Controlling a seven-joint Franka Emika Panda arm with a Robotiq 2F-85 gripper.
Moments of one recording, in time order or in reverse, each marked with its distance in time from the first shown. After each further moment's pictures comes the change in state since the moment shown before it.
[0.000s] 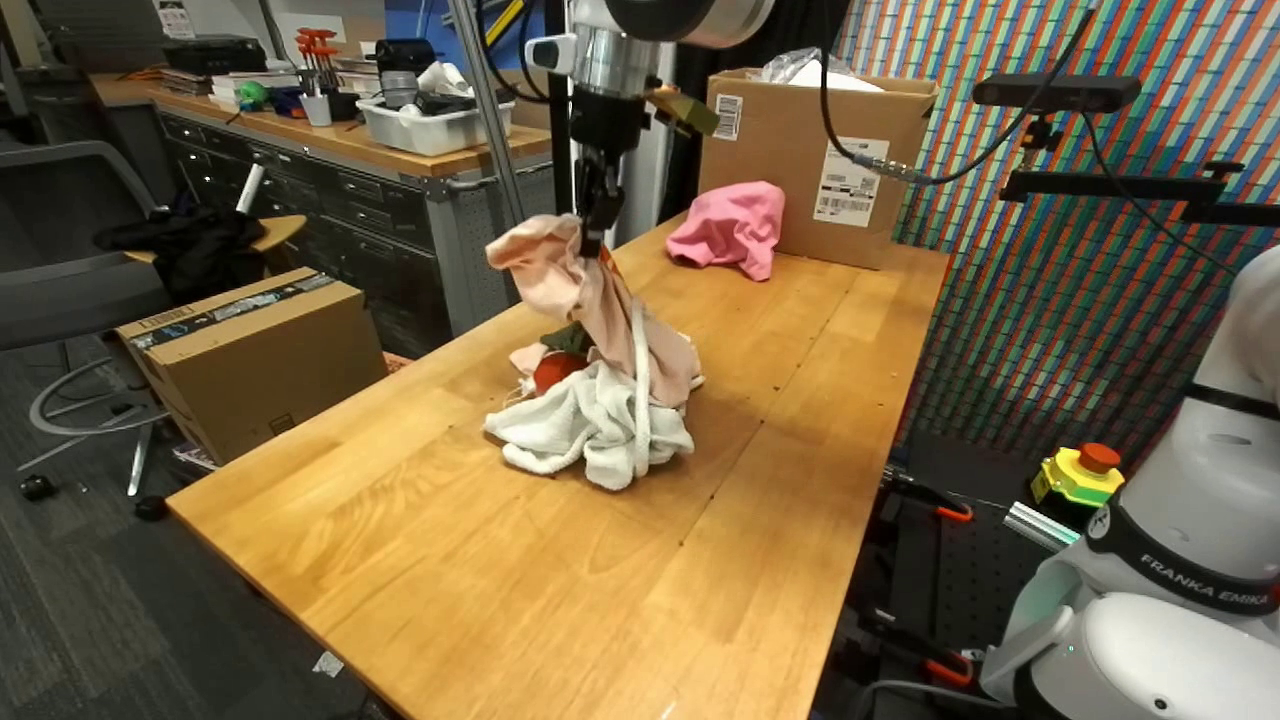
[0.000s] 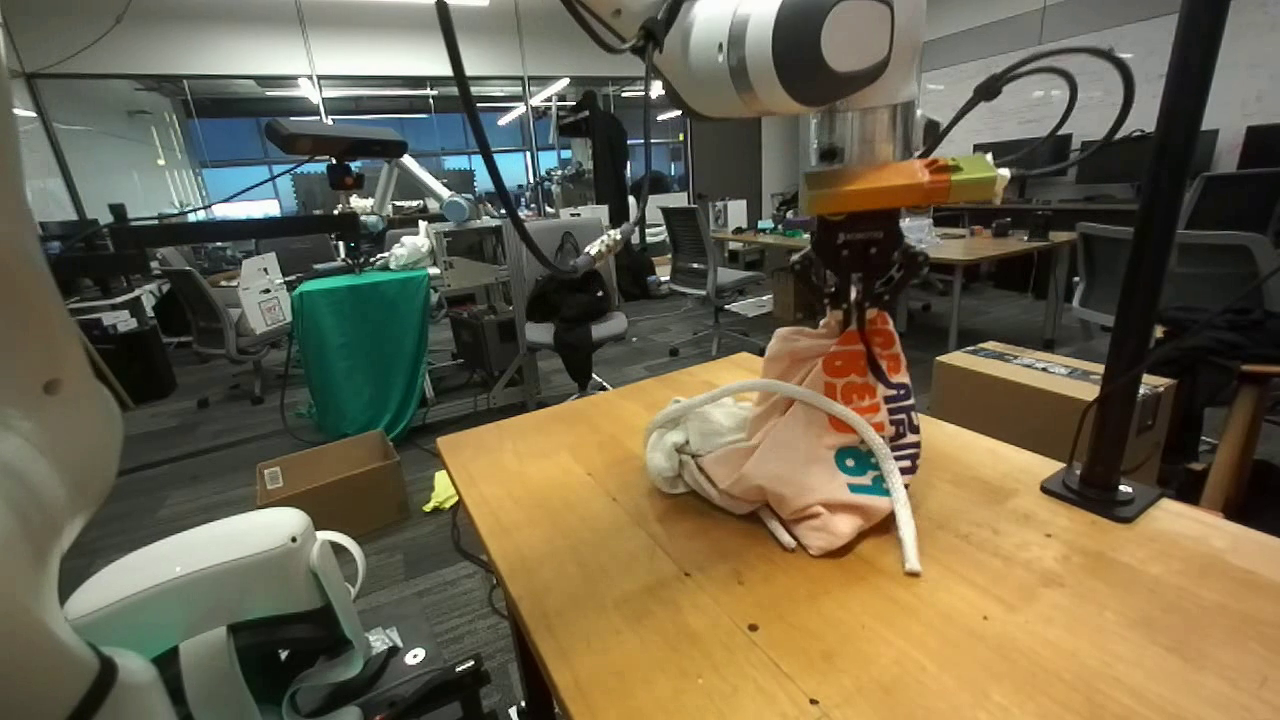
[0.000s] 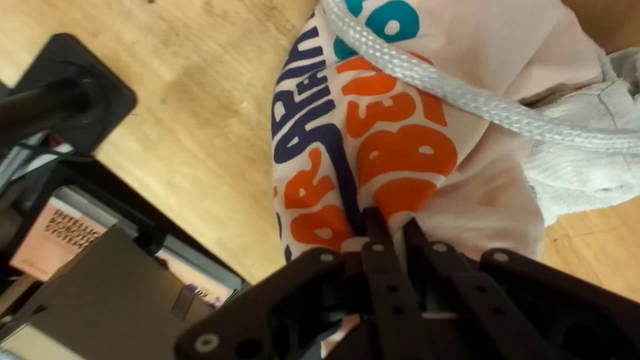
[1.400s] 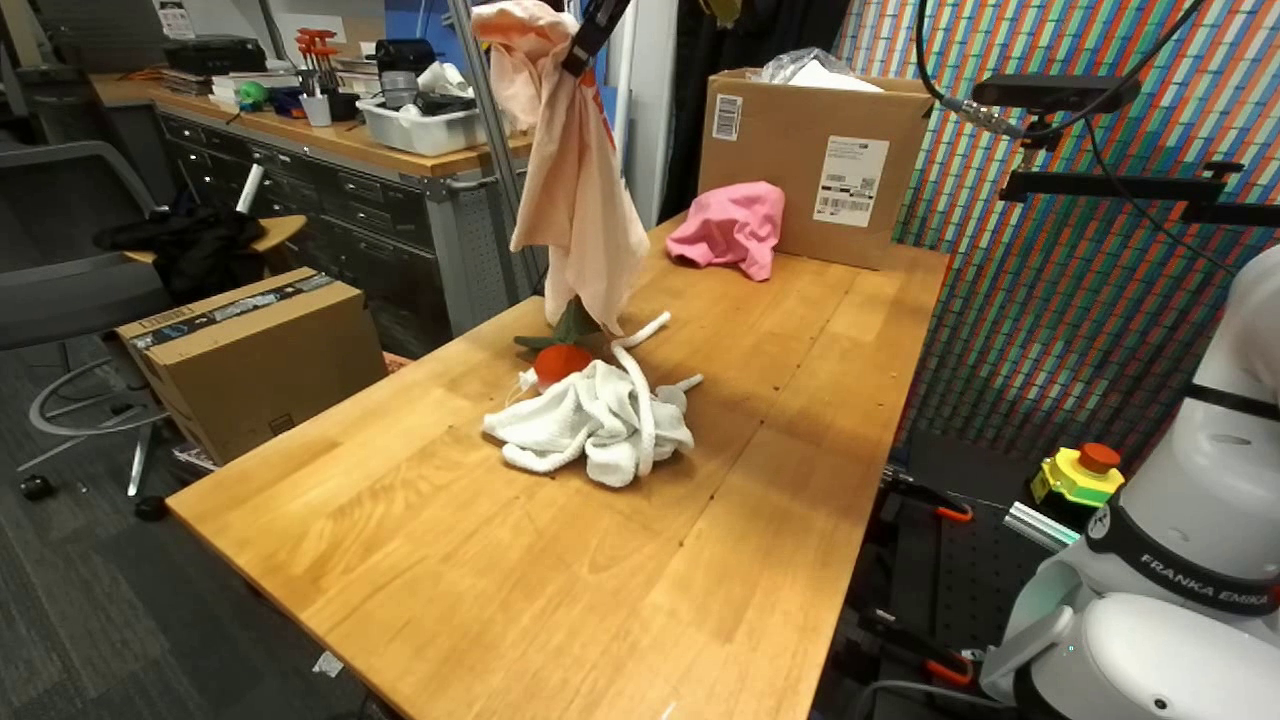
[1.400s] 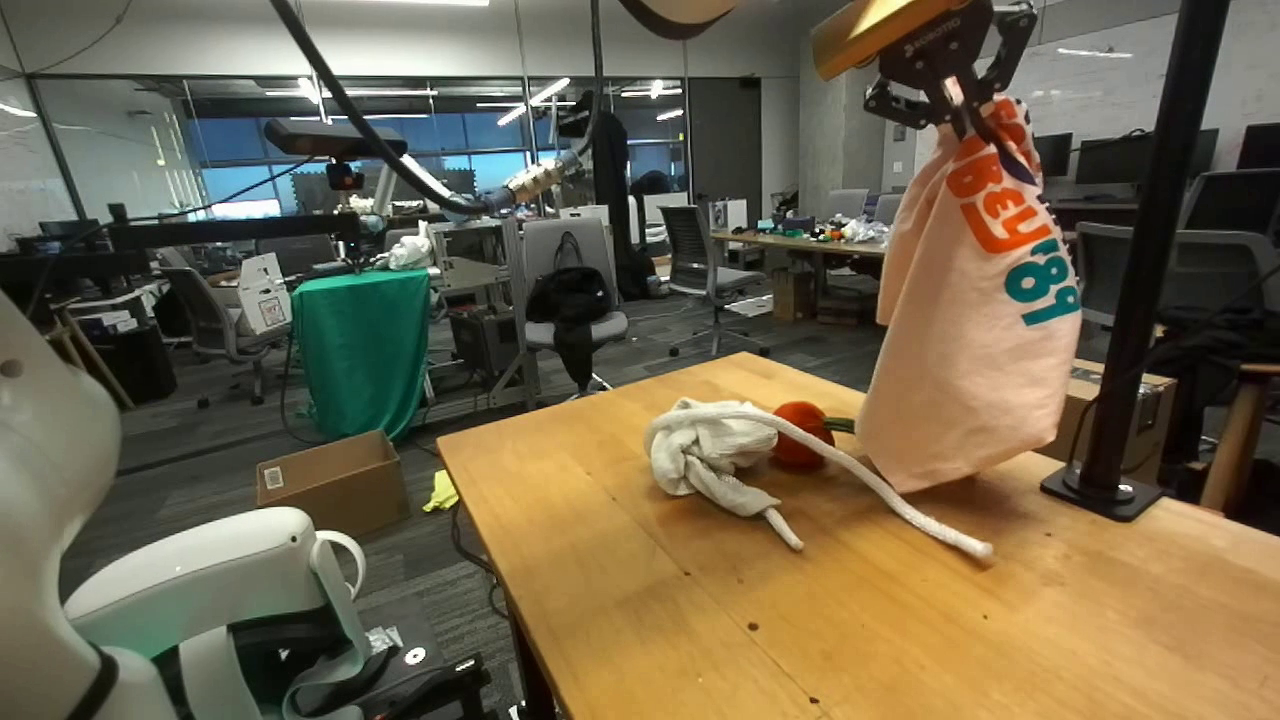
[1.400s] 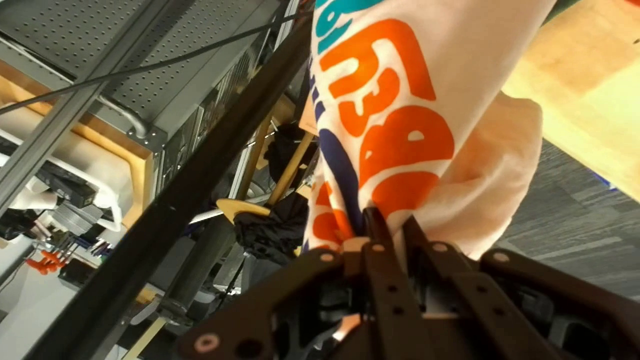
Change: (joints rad) arm 0.008 -0.218 -0.076 -0.082 -0.194 0.434 0.391
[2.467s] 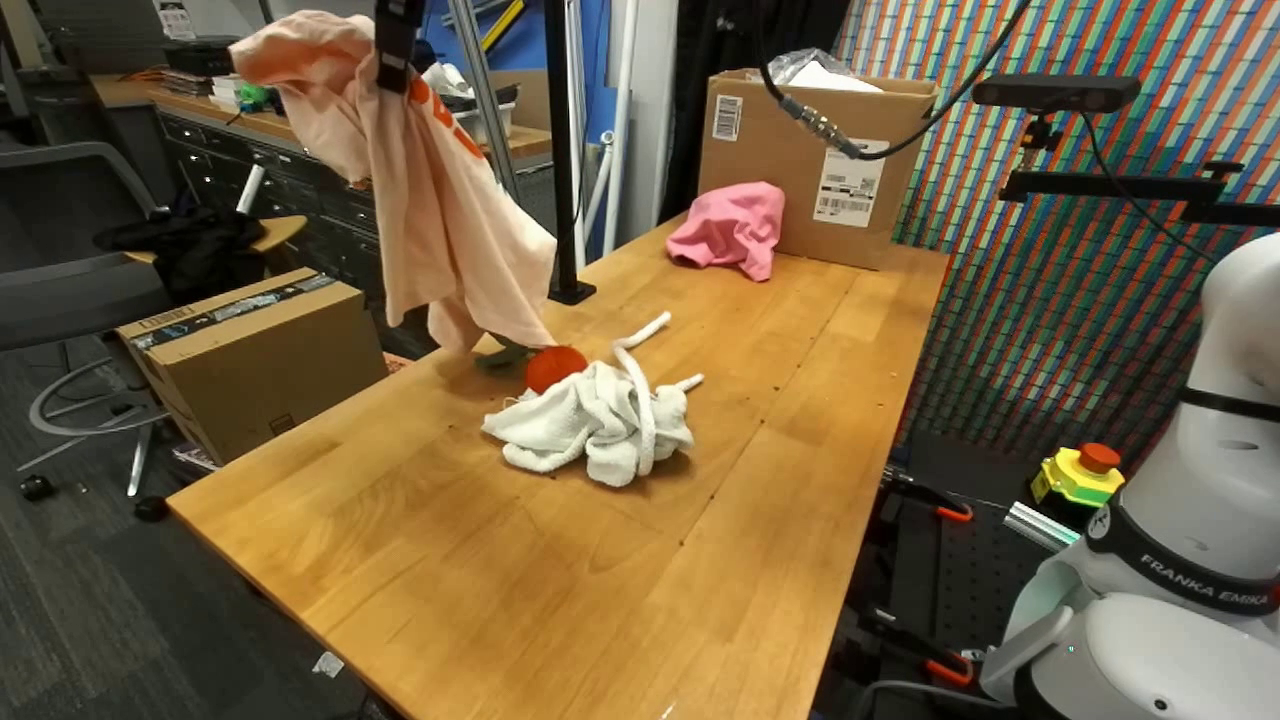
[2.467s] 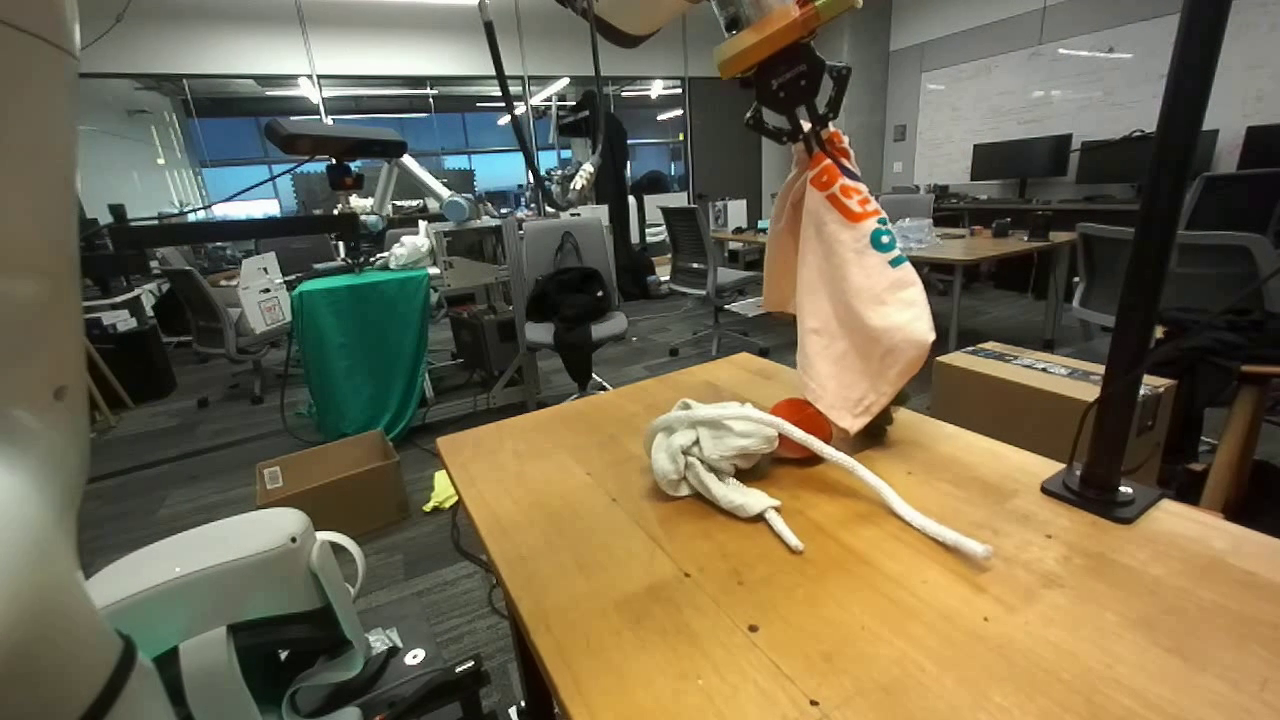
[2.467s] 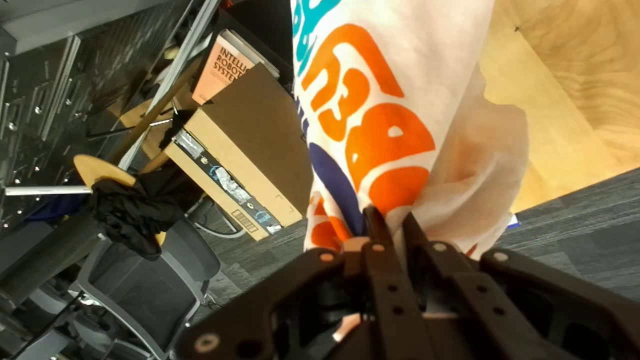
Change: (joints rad) arm 0.203 0.334 0.147 0.544 -0.168 -0.434 0.088
